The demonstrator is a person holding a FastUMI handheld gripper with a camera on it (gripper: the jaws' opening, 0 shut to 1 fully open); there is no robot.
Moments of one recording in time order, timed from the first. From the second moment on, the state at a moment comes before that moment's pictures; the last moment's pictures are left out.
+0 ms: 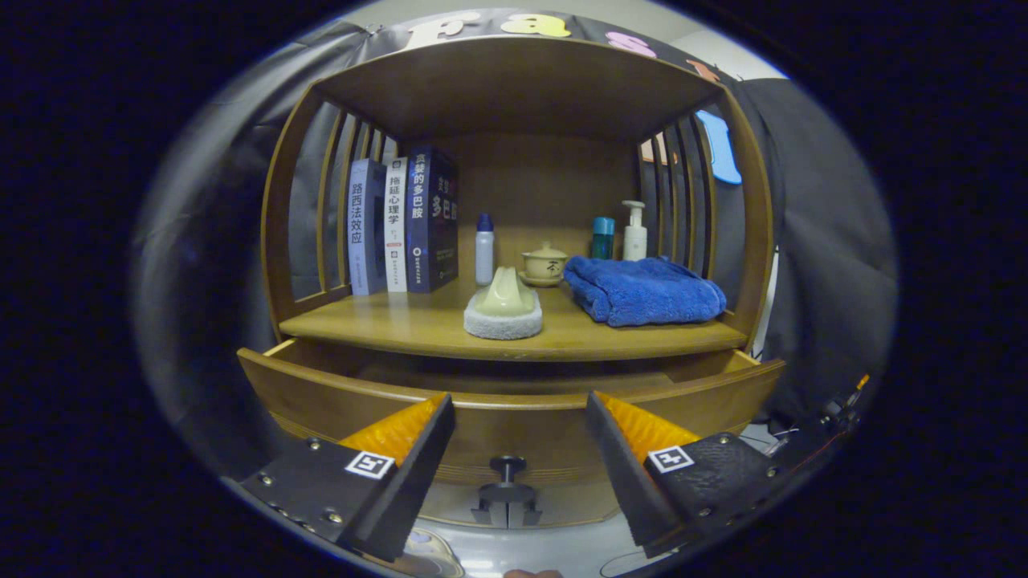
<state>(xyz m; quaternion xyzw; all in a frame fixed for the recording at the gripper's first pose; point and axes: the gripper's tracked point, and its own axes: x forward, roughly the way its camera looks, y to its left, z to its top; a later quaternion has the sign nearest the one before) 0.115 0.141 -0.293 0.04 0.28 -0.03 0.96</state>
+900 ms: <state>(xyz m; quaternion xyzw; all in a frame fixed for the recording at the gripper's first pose) 0.144 0.141 -0.301 0.02 0.27 -0.03 0.96</state>
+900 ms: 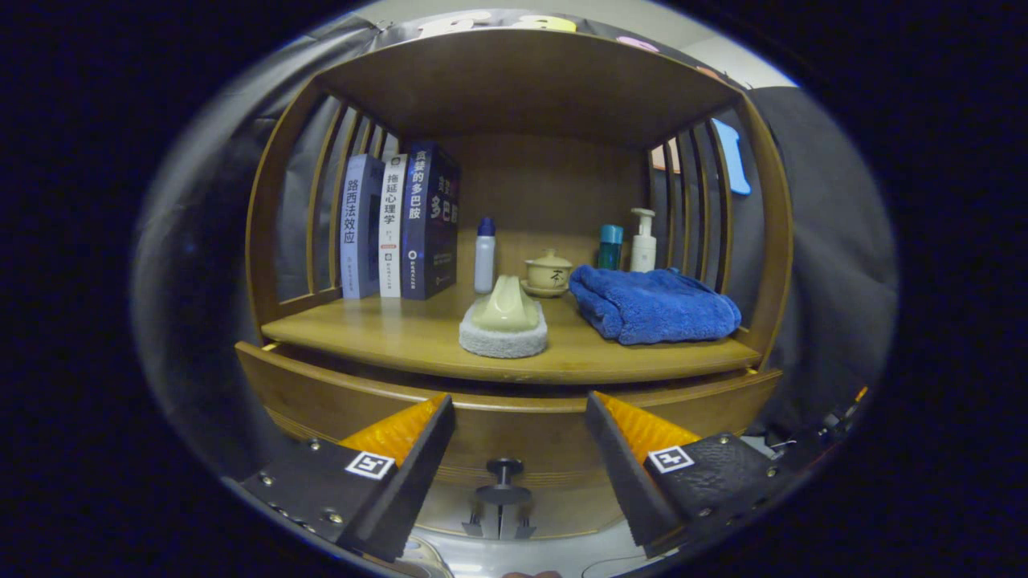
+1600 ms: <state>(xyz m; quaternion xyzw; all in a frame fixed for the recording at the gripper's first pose) 0.163 0.141 -0.308 0.02 0.27 -0.03 0.96</state>
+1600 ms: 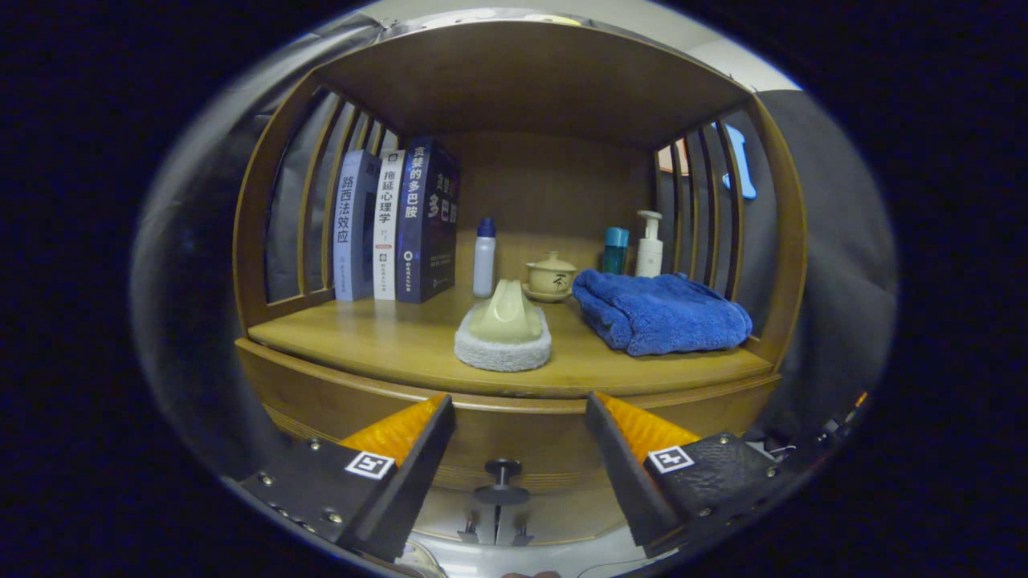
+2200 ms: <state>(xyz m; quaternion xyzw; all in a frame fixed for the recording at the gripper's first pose) 0.158 0.138 -0.299 -0.02 0.26 0.00 0.97</state>
